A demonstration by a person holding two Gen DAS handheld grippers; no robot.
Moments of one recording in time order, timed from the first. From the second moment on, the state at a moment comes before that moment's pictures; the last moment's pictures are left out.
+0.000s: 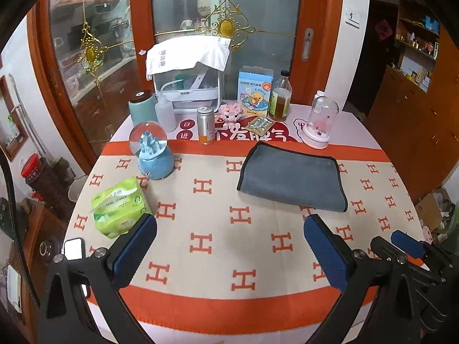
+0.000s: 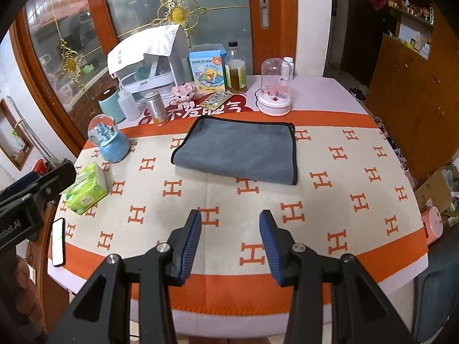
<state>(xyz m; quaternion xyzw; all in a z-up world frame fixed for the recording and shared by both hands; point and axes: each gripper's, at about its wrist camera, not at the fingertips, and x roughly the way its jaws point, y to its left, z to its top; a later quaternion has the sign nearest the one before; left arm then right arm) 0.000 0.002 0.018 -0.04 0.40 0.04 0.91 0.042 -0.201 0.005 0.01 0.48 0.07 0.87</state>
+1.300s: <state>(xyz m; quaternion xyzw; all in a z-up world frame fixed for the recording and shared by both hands) -0.030 -0.014 0.010 -0.04 0.42 0.07 0.90 0.022 -0.198 0.016 -0.02 0.47 0.09 0.88</state>
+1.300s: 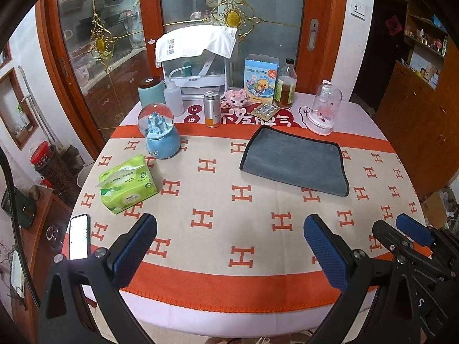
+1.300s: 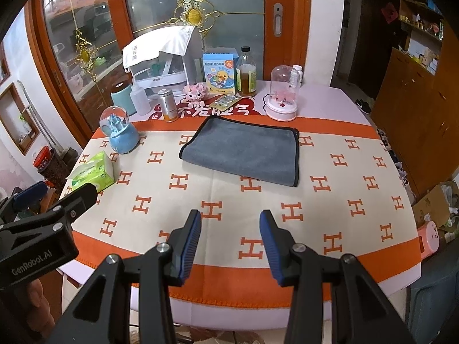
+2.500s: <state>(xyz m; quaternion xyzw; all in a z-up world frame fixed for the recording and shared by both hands) -0.023 -0.014 0.001 -0.04 0.44 0.05 0.90 0.023 -0.193 0.007 -0.02 0.48 0.09 0.87</state>
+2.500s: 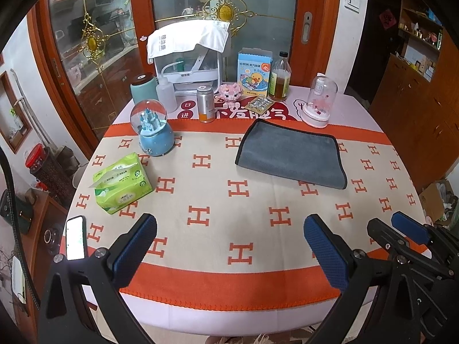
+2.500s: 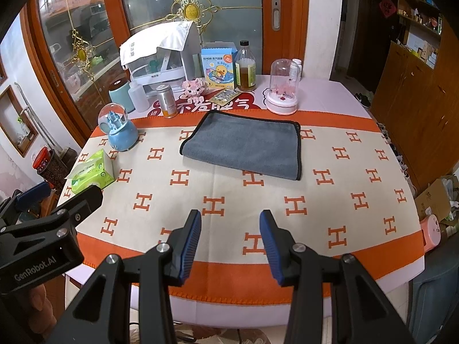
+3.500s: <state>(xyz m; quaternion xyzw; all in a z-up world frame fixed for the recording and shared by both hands) -0.029 -0.008 -0.004 -0.04 0.44 0.05 0.90 0.018 -0.183 0.002 -0.03 0.49 0.09 0.87</state>
